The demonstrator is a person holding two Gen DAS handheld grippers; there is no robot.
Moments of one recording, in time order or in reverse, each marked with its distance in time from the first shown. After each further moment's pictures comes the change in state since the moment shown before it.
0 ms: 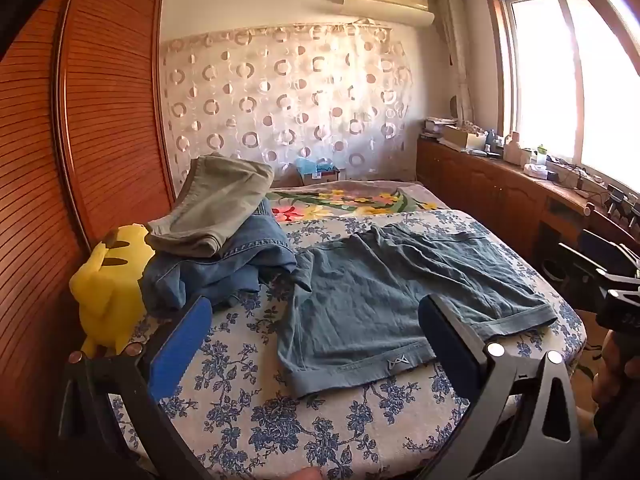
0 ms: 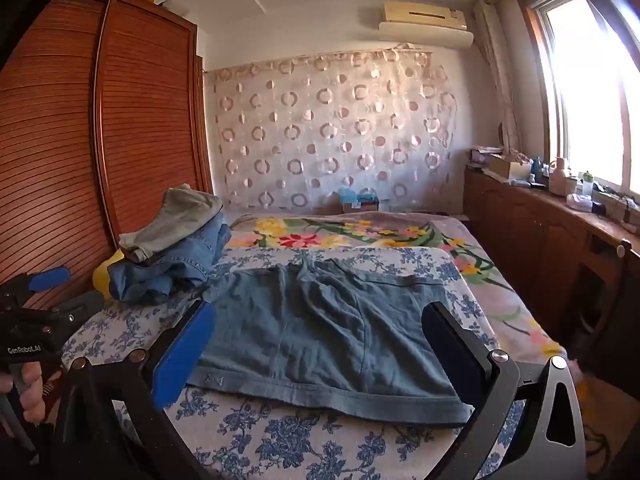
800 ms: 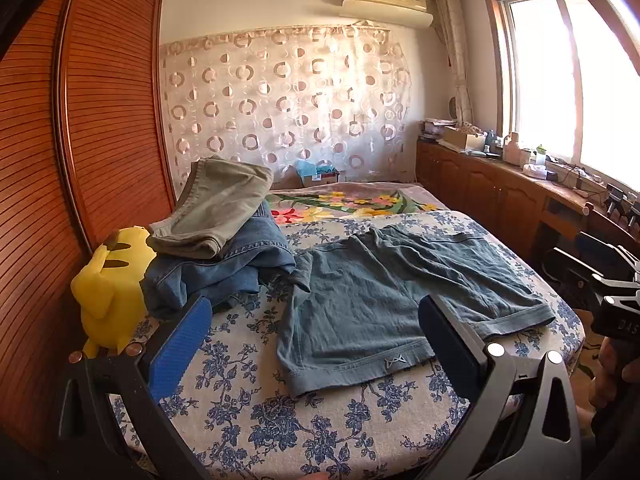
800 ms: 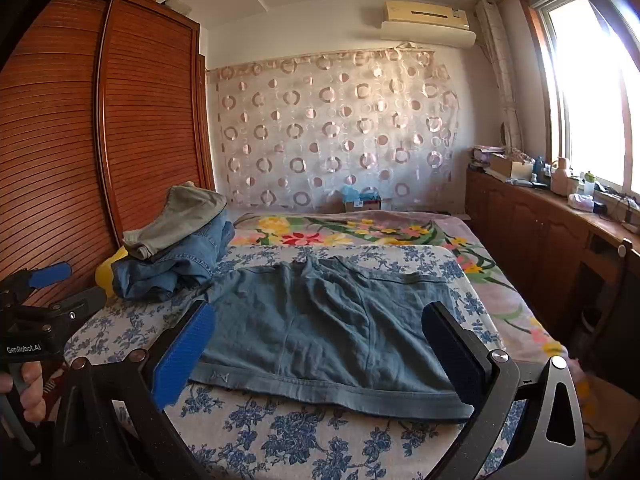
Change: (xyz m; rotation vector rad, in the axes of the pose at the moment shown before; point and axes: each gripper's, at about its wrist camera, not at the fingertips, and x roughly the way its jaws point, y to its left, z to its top) left arm -0.008 -0.003 0.003 0.009 -0.002 0.001; right arm 0.000 0.003 -0.002 -0.008 -0.005 0.005
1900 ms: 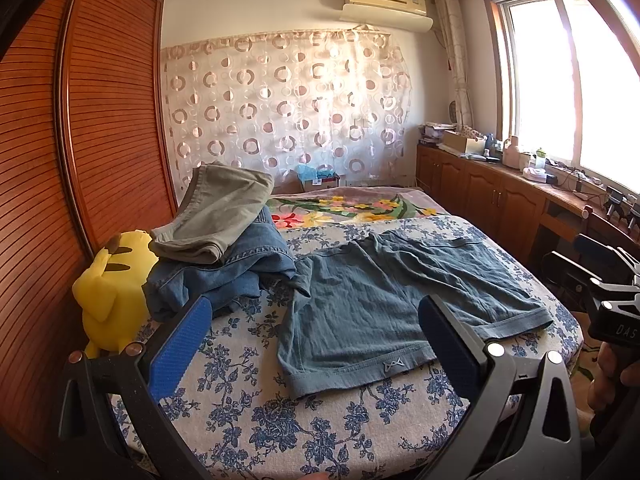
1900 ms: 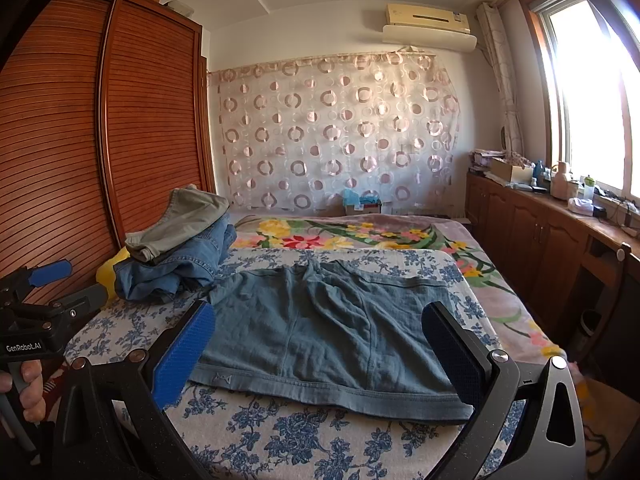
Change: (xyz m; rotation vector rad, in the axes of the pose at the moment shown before) left arm -0.003 0.001 0.002 0.000 -0.006 0.001; right arm -0.004 0.001 0.002 -0.004 -0.010 0.001
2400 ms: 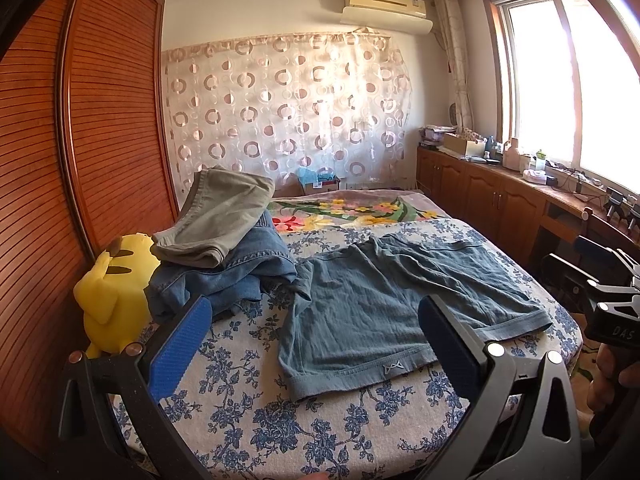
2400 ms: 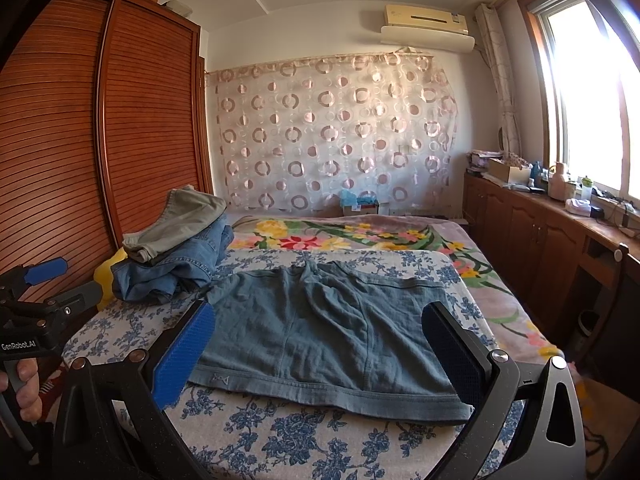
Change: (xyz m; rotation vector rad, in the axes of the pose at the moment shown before) left arm -0.002 0.000 0.001 0.000 -0.004 0.000; right arm -0.001 -0.002 0.000 0.002 -0.004 -0.007
